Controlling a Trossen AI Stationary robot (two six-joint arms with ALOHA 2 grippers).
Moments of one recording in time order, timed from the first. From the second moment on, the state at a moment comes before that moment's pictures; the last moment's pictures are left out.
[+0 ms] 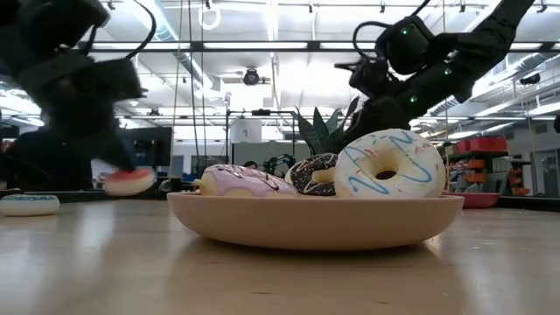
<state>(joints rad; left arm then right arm) -0.31 1.03 0.30 -0.04 -0.28 -0.64 -0.19 1.47 0.55 0.38 0.00 -0.22</state>
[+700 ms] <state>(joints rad) -0.07 1.32 0.32 0.82 -0.49 -0.02 -0.12 1.59 0.55 0.79 -0.11 -0.18</state>
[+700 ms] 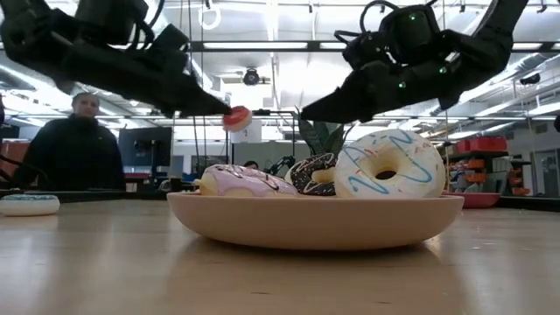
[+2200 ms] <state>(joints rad) -0.04 1.77 0.60 0.79 -0.76 0.12 -0.19 1.39 0.60 0.14 0.25 0.01</state>
